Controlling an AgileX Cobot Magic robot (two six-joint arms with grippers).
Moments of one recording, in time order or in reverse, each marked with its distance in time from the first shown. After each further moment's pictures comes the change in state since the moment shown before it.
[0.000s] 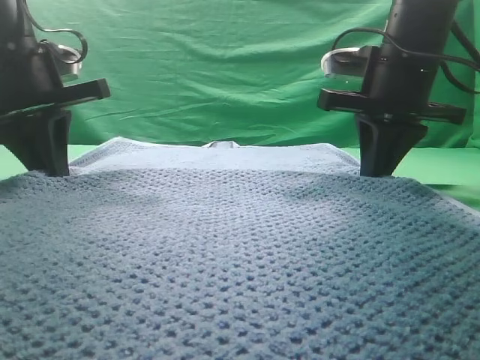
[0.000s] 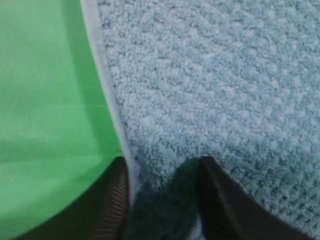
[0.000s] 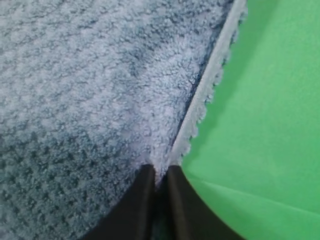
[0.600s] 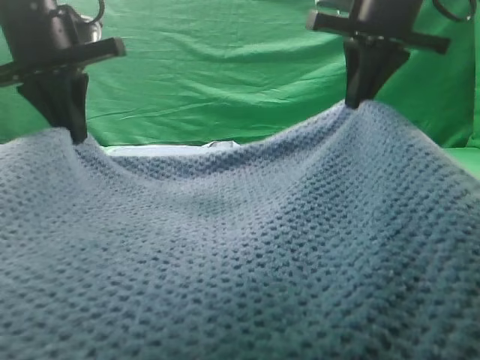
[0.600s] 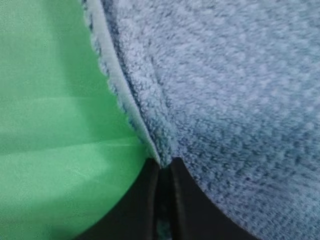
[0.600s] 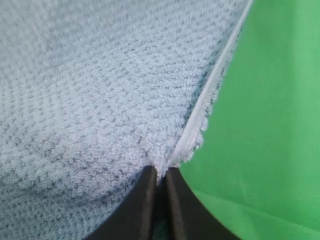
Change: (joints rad) left arm -0.005 0.001 -0.293 0.011 0.225 0.000; right arm 0.004 -0.115 -0.206 -0.013 0.108 0.018
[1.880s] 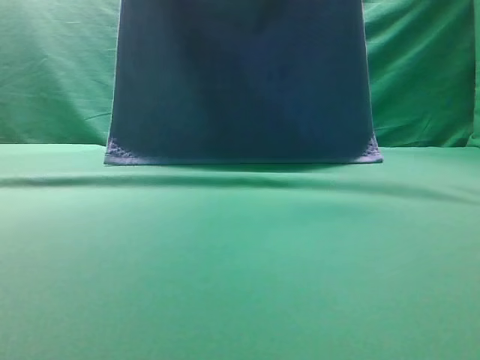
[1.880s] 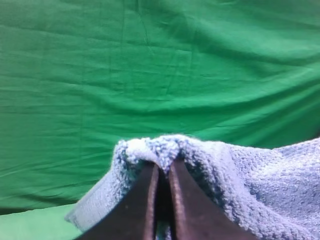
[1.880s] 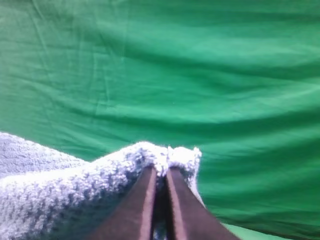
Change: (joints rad) left arm -0.001 -0.022 -0.416 -0.293 -0.509 0.284; right arm -0.068 -0.007 -0.379 -0.020 -0.425 -0.032
